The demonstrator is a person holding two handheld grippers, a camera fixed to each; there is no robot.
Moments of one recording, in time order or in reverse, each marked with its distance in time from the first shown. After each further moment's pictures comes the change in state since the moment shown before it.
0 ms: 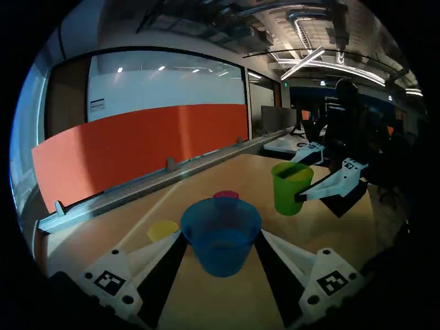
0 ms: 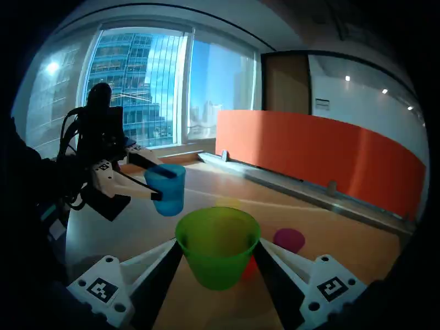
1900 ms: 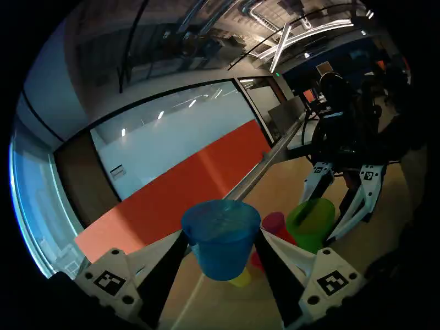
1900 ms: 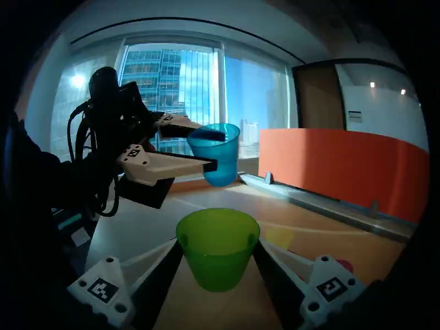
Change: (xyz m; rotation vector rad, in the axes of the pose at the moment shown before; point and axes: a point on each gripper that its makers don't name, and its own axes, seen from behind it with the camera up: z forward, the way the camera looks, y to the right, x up) left arm 0.099 -0.039 -0.040 0.208 0.121 0.430; right arm 0.043 -0.083 0.055 0.251 0.121 -0.011
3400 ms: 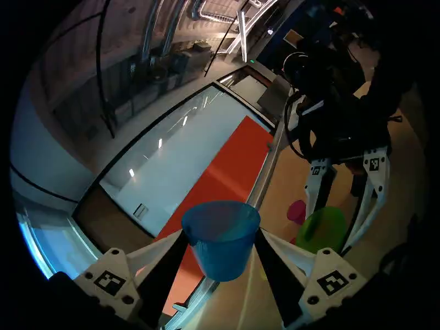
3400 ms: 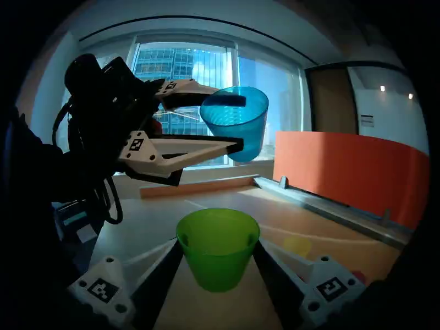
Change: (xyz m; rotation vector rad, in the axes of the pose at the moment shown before) left arm 0.040 -0.011 -0.008 0.077 0.030 0.372; right arm 0.008 -0.021 0.030 0.070 0.004 -0.029
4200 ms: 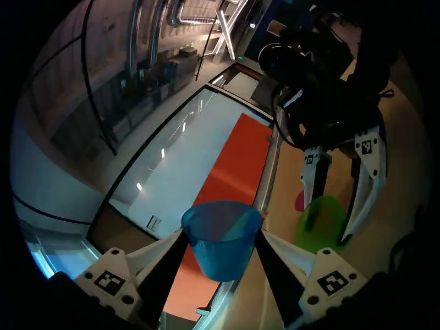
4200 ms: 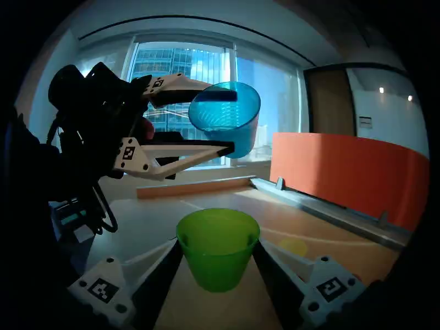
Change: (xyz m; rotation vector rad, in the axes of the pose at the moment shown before) left arm 0.008 0.000 -0.007 0.035 0.004 0.153; right arm 0.004 0.008 0.002 -0.016 0.001 -0.007
